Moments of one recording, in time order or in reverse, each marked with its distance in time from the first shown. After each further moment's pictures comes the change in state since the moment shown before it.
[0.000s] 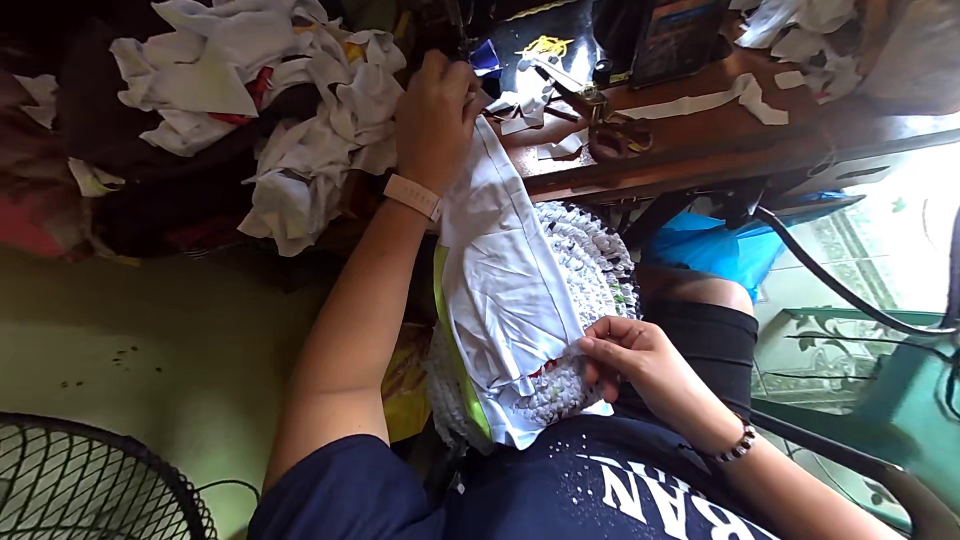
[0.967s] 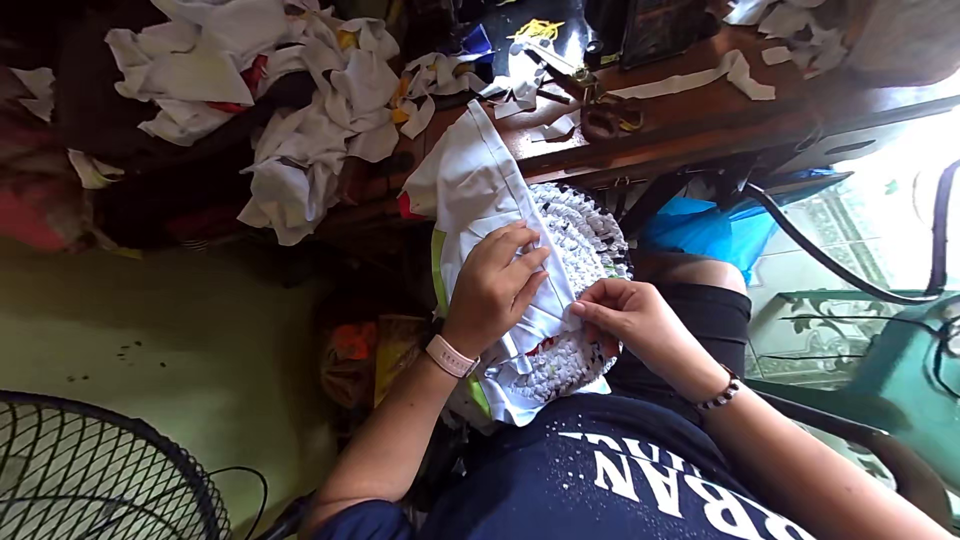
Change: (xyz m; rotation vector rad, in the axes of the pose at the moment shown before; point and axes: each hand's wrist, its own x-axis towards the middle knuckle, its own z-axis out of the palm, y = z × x) left_hand -0.182 0.082 0.035 -0.364 0.086 0.293; right_hand 0.016 -0.010 -0.005 -0.254 0.059 -0.080
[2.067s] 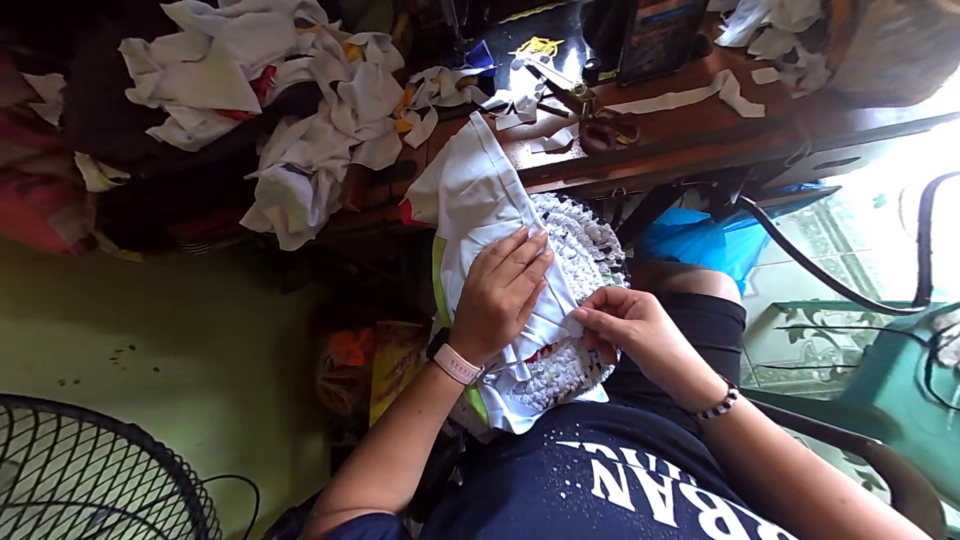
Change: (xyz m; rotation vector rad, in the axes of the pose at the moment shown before) left_hand -0.007 0.000 0.013 0.107 0.026 0.047; right_hand -0.003 0.000 0.000 0.097 0.005 -0.010
